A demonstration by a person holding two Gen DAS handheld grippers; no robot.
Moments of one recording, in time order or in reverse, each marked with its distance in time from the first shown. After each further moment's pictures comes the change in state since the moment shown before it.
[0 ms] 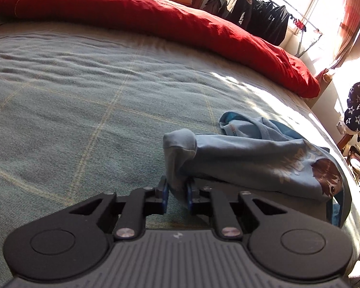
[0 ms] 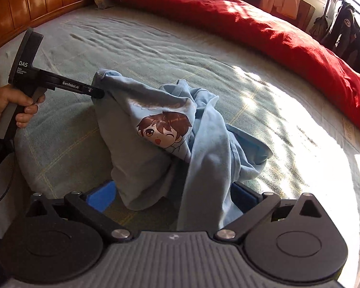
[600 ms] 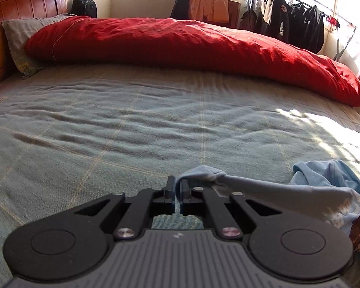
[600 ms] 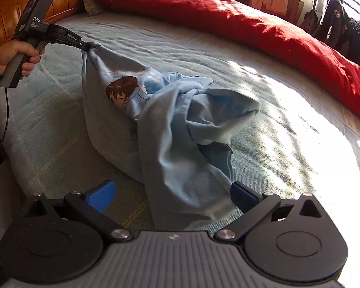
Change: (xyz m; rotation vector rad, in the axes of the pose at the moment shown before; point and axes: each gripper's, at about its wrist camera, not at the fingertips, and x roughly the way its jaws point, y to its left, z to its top) left arm -0.011 0.054 0.095 0.091 -0.092 0.345; right arm 0.017 0.002 -0.021 0.060 -0.035 -0.013
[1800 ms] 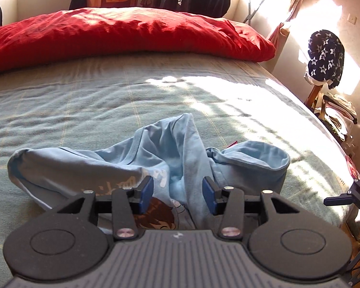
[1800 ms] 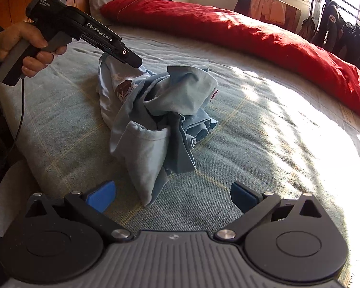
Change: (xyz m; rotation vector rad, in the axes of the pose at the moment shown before) left arm -0.065 -0.153 -0.019 0.232 0.145 -0.467; right arm -0.020 0.013 -0.040 0.013 -0.082 0.032
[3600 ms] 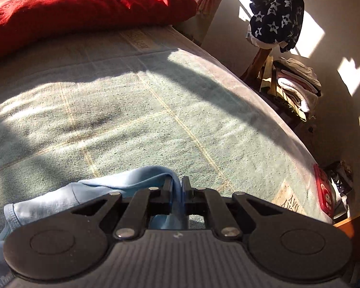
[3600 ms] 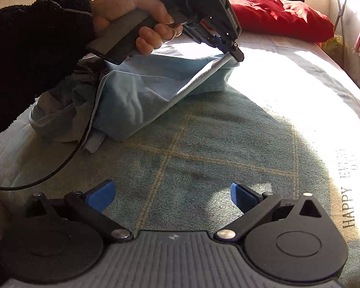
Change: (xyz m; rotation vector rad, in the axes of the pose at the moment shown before) left arm 0.247 -0.263 0.123 0.182 0.186 -0.260; right arm -0.019 -0.118 -0.097 0.392 -0.031 -0.089
